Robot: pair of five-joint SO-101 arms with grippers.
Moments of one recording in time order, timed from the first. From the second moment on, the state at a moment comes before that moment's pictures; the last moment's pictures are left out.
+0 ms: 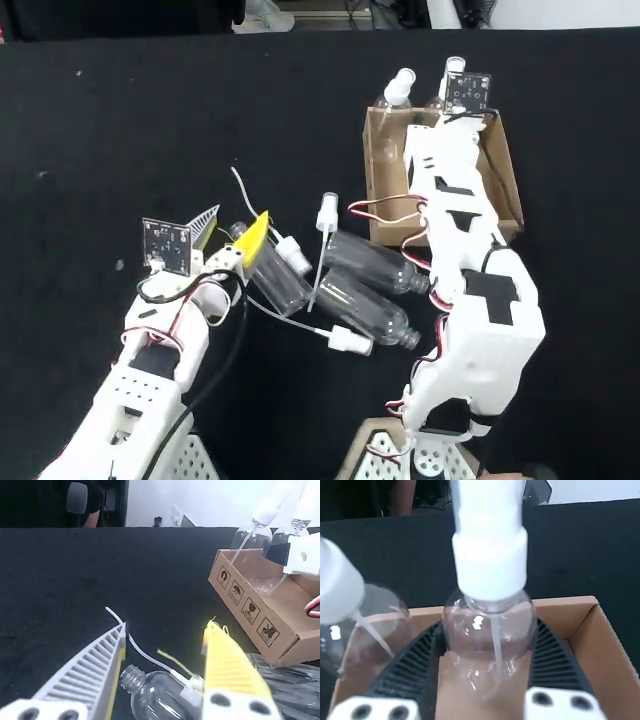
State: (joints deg) left arm 9.7 -62.1 95.0 -14.3 4.9; right arm 7.4 21.8 24.5 -10.5 2.8
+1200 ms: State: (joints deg) left arm 10.0 -62.1 95.0 -14.3 1.9; right arm 7.3 17.3 31.3 -8.5 2.7
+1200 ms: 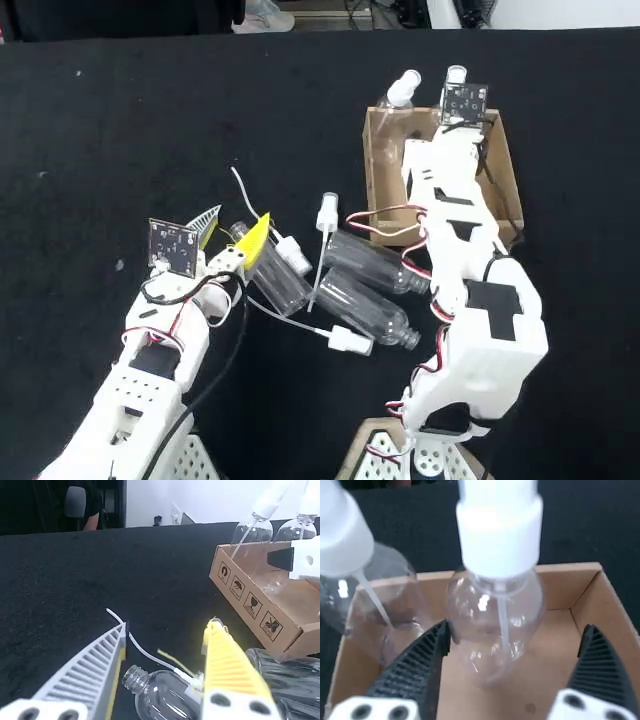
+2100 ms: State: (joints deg) left arm 10.0 -62.1 95.0 -14.3 1.5; right arm 12.6 -4.8 44.1 3.9 -3.9
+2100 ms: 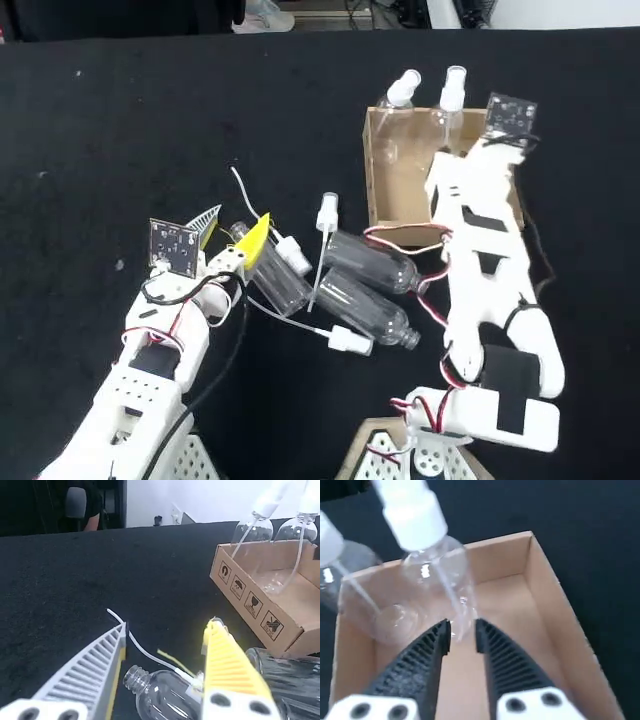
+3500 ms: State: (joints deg) left arm 10.0 -62.1 95.0 -14.8 1.5; right arm 11.3 15.0 27.3 10.5 -3.9
